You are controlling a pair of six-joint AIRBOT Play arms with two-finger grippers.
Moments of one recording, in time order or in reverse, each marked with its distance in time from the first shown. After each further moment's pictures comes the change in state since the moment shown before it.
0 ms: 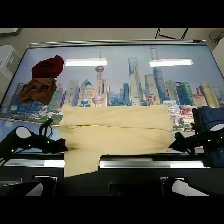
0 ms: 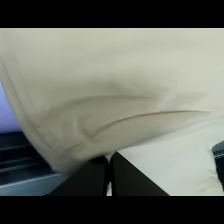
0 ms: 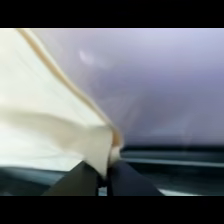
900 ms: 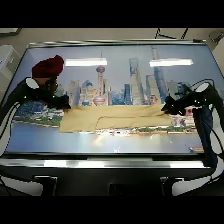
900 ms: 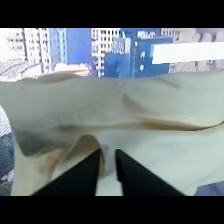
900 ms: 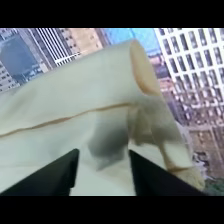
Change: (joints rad) left arm -0.032 -0.708 0.922 0.044 -0.035 -0.001; right arm 0.326 -0.368 0.682 0.041 -0.044 0.224
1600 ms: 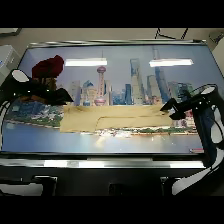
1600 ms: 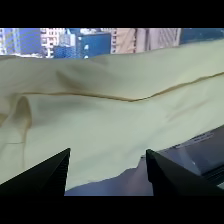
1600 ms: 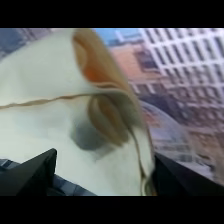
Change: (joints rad) left arm -0.012 0.134 0.033 -0.100 -0.111 -0.026; right arm -0.089 -0.167 0.078 0.132 0.173 -0.107
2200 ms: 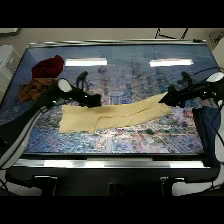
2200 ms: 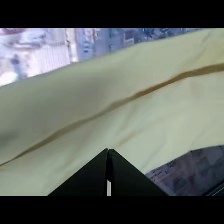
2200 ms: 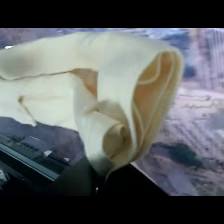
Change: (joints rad) left arm -0.427 -0.143 -0.008 -0.030 0.367 -0.148; right arm 0.109 0.317 0.011 0.122 0.076 -0.043
